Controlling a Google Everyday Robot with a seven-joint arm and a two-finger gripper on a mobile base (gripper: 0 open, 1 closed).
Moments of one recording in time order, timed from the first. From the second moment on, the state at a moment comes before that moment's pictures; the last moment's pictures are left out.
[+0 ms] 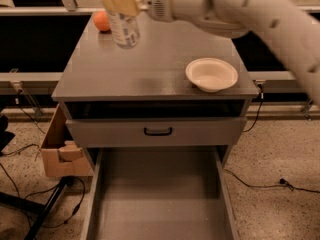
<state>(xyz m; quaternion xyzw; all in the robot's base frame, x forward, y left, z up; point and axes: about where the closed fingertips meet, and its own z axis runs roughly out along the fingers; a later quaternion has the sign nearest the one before) 0.661 0.079 1.077 -0.46 0.56 0.28 0.64</state>
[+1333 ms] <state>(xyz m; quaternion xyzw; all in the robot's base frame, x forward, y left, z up) 0.496 -0.074 0.837 -0.37 0.65 0.35 0.57</state>
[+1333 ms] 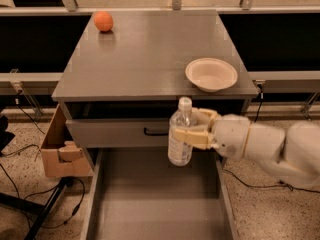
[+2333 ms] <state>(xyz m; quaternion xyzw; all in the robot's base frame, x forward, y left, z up) 0.491 -0.052 0.682 -0.27 0.65 0.42 0.58</state>
